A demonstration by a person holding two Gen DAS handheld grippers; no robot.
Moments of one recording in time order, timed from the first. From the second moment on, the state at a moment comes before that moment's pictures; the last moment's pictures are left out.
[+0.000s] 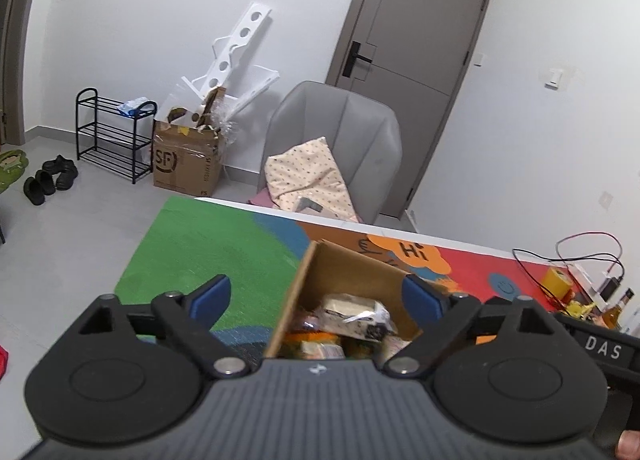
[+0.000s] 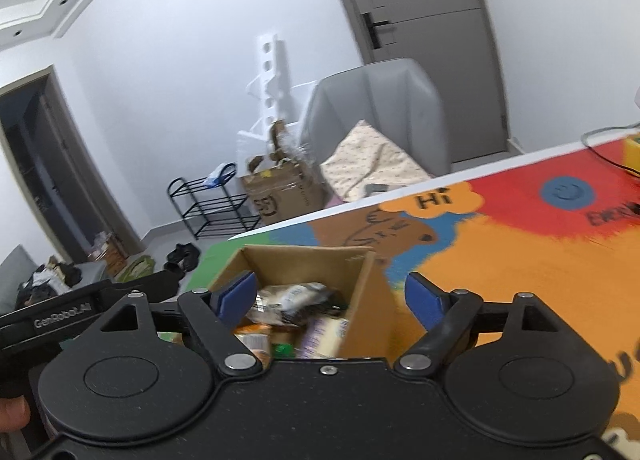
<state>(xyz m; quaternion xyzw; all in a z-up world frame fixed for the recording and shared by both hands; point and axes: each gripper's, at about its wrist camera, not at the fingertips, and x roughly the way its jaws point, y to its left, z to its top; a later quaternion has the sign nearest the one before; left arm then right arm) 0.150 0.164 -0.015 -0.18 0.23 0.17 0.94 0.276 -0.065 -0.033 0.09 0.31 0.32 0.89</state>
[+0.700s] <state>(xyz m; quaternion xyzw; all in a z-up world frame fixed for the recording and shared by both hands) 0.127 0.085 -0.015 -0.13 0.25 0.06 0.96 0.216 -0.189 -0.039 0.14 0.29 0.21 0.92</state>
